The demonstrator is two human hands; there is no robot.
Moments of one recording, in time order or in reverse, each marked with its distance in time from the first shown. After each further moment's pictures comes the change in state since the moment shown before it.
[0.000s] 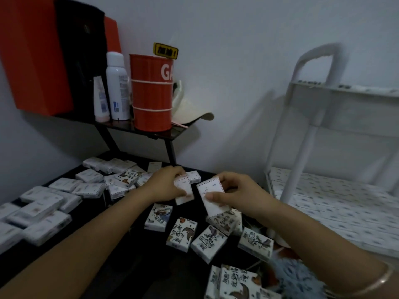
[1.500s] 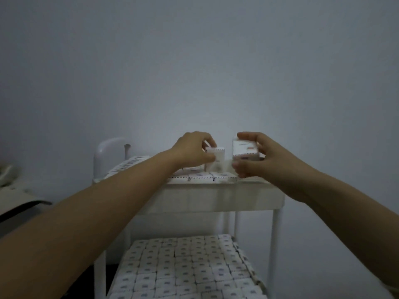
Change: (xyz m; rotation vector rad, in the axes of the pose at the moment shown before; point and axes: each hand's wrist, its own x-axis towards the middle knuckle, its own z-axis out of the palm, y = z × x) left_hand 0.128 0.486 -0.031 -0.094 0.190 0.599; right_hand -0.193 -0.090 -0.357 -0.141 0.643 -0.193
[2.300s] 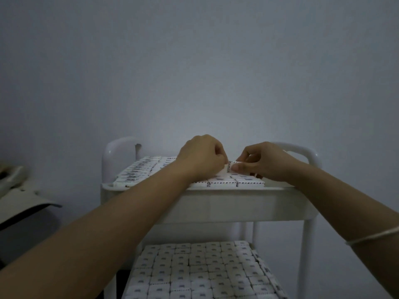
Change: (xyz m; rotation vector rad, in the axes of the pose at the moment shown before) left_hand -0.018 -0.006 0.003 -0.005 0.060 -0.084; right_hand 0.093 0.050 0.016 -0.436 -0.146 -0.091
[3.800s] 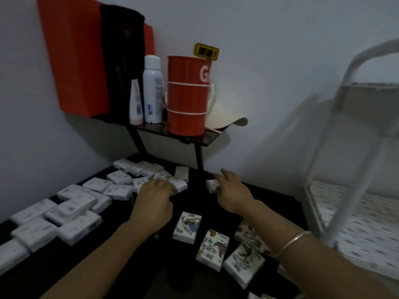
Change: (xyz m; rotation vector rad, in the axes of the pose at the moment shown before) left_hand -0.408 -0.380 -0.107 0.540 0.020 -0.465; right_hand -0.030 -0.186 0.502 -0.331 -0.533 -0.237
